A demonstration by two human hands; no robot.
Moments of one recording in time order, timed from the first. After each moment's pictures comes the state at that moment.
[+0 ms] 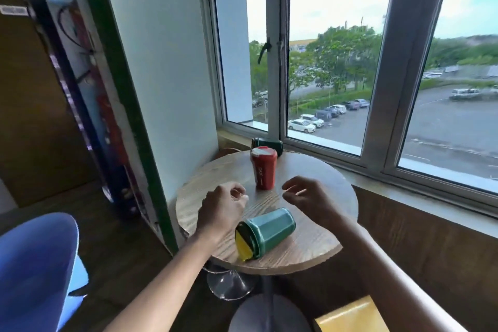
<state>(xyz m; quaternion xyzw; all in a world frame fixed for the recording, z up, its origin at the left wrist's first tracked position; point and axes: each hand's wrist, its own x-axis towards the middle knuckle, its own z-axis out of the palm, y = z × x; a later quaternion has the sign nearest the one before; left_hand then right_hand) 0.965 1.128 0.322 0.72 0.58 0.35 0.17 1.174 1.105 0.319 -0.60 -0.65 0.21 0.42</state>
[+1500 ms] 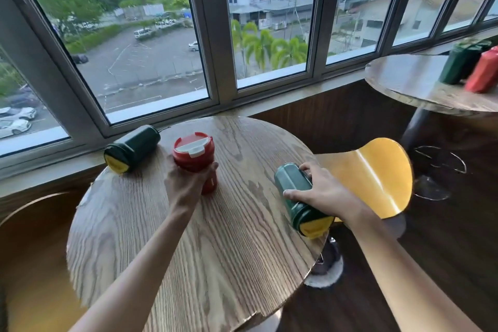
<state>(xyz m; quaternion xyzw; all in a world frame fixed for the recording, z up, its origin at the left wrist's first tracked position) 0.996 1.450 0.230 0.79 0.21 0.28 0.51 1.007 1.173 0.270 -0.93 -0.05 0.15 0.34</state>
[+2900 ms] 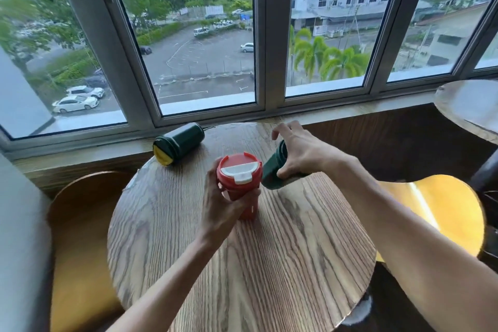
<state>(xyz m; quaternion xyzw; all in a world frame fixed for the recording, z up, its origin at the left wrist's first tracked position) 0.967 1.446 0.212 0.77 0.08 0.30 0.55 1.104 1.283 0.326 -0.92 -0.36 0.06 0.15</state>
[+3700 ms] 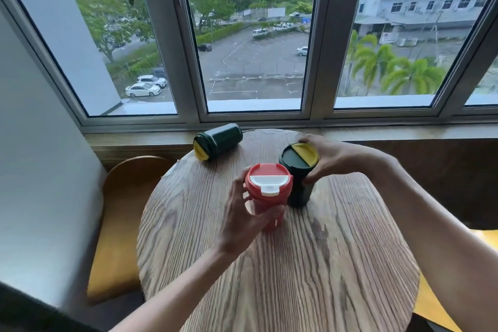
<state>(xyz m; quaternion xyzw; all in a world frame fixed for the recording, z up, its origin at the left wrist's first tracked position) 0.958 1.439 0.220 0.80 0.12 0.33 0.48 1.169 1.312 0.322 -0.85 -0.45 0.20 0.17</state>
